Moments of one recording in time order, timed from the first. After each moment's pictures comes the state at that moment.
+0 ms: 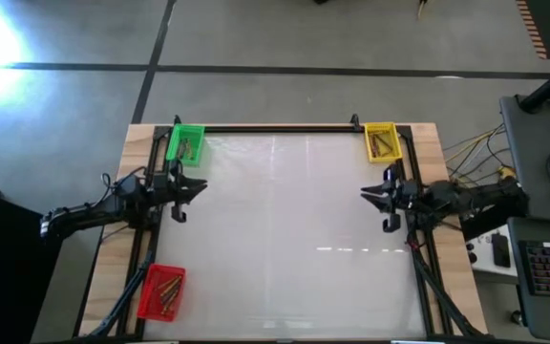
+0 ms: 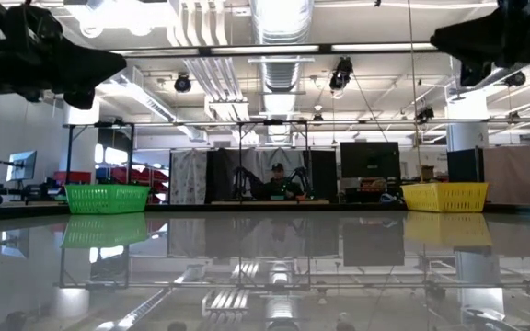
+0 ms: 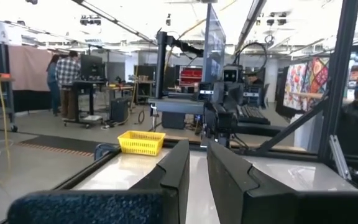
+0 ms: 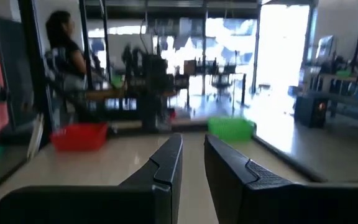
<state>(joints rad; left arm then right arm) 0.21 0.00 0.02 0.18 0.04 -0.05 0.19 0.08 0.12 0.16 0.30 -0.04</state>
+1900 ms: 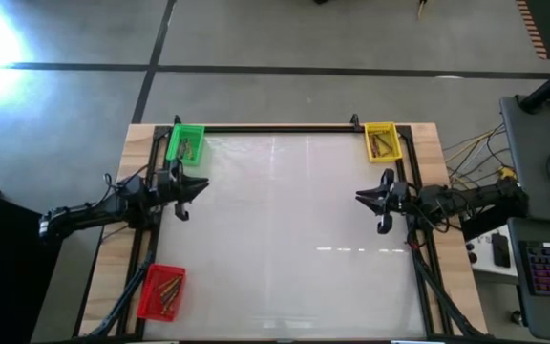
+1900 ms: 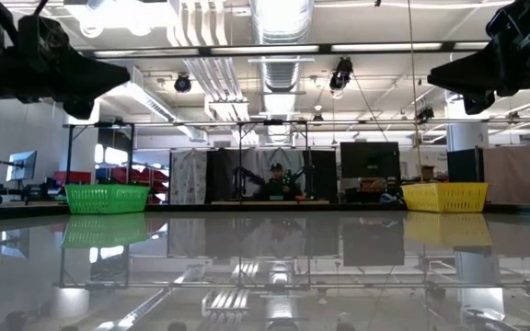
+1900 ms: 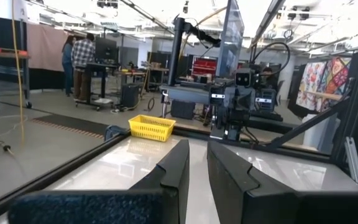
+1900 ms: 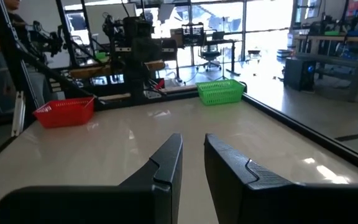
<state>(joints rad) 0.21 0.02 0.01 0.16 -0.03 -0.12 0.19 0.11 0.07 0.06 0.37 0.08</state>
